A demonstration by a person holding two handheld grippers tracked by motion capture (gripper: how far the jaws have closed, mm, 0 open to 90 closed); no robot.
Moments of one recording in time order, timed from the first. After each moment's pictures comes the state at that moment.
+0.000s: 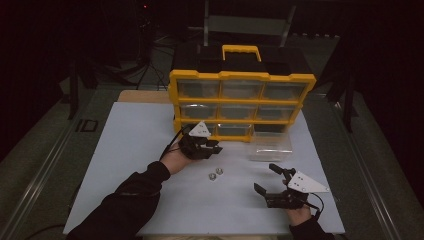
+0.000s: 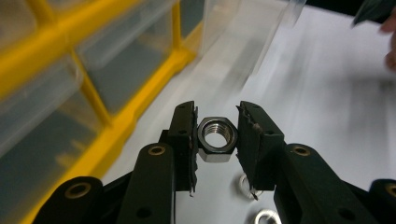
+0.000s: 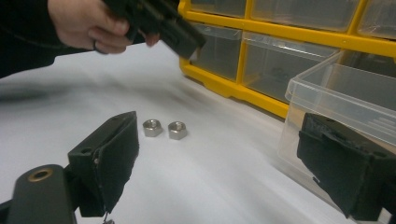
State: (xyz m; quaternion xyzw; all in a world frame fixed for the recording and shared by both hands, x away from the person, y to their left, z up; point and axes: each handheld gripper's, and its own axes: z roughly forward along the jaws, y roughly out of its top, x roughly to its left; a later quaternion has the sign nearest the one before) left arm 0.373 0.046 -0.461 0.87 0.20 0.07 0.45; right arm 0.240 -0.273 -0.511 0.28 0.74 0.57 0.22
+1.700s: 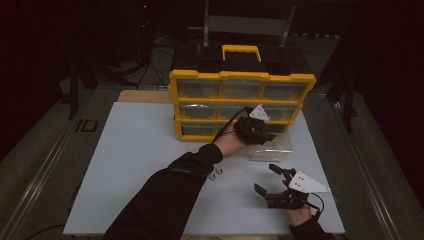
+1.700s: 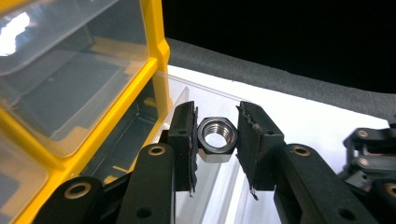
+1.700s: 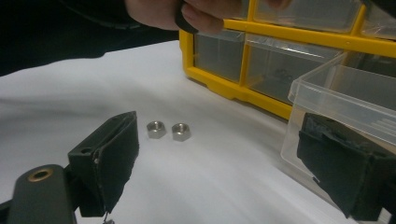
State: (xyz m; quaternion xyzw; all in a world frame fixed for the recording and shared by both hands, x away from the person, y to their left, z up) left arm 0.398 -0.099 -0.417 0.87 0.15 0.05 0.48; right arm 0.239 -0.274 -0.511 0.28 0.73 0.58 0.21
